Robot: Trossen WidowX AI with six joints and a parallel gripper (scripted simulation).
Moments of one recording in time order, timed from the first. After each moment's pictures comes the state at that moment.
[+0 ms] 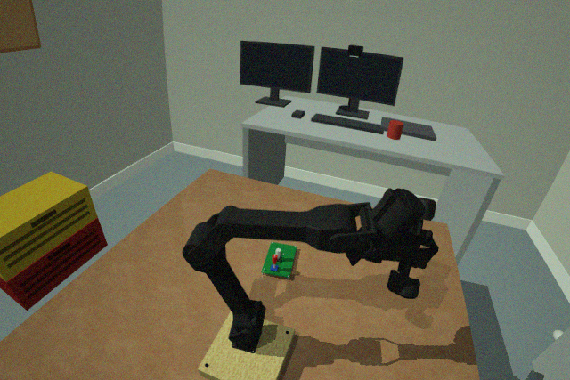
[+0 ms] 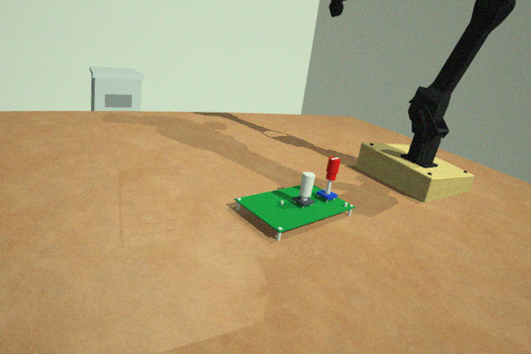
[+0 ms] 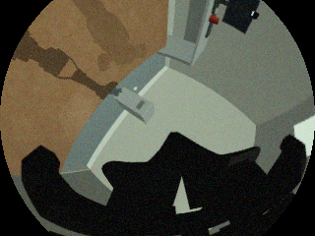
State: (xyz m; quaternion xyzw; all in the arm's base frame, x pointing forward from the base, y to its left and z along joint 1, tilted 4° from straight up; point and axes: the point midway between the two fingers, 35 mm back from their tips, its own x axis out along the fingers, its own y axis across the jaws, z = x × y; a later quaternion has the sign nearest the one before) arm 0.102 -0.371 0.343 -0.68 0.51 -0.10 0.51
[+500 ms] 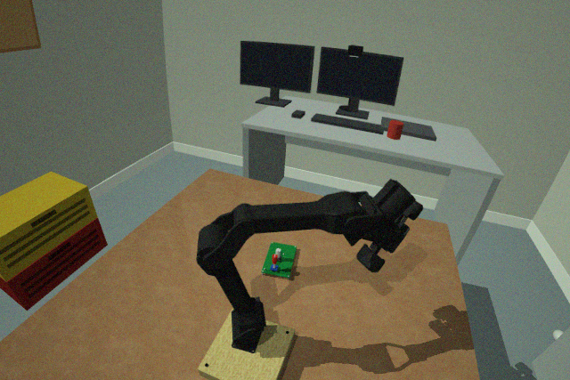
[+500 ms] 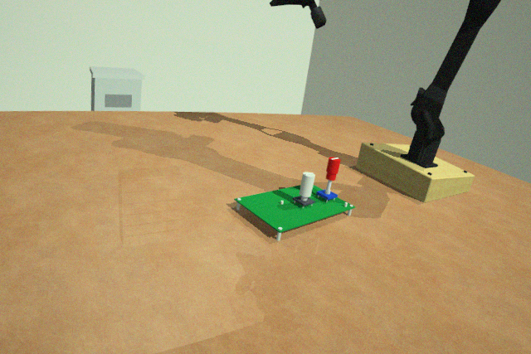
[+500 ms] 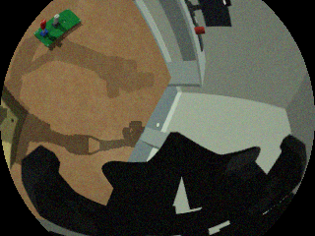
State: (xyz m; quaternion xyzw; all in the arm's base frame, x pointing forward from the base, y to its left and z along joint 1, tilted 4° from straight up) arm 0.199 -0.332 0.280 -0.54 0.46 -0.06 0.71
